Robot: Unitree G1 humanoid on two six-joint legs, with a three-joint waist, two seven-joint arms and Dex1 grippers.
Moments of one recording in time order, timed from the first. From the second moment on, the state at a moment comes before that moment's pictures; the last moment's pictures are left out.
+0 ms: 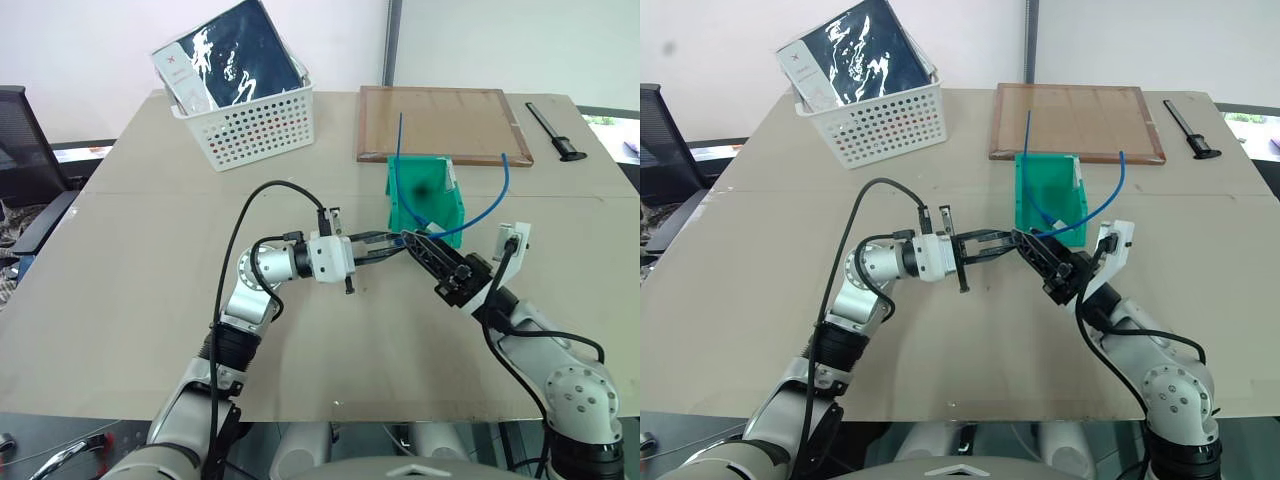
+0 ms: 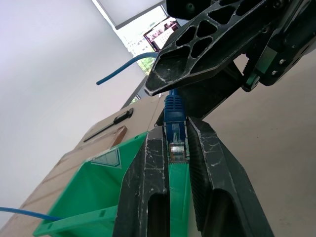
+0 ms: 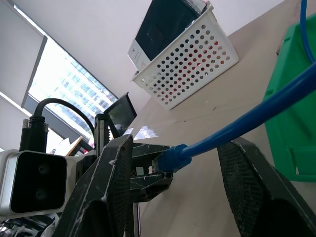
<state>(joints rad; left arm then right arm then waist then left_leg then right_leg) -0.51 0.34 -0.24 0.22 -0.15 -0.55 -1.03 -0.03 -0.23 -0.09 -0.61 1.15 0.70 0.15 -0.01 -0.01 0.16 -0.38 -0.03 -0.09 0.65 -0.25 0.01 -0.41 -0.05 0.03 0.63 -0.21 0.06</state>
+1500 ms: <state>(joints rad) -0.09 0.62 0.21 -0.04 -0.38 0.13 -0.79 -0.03 -0.32 -0.09 -0.56 1.18 0.69 0.24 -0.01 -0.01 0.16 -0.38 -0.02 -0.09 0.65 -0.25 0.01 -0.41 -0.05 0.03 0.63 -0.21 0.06</state>
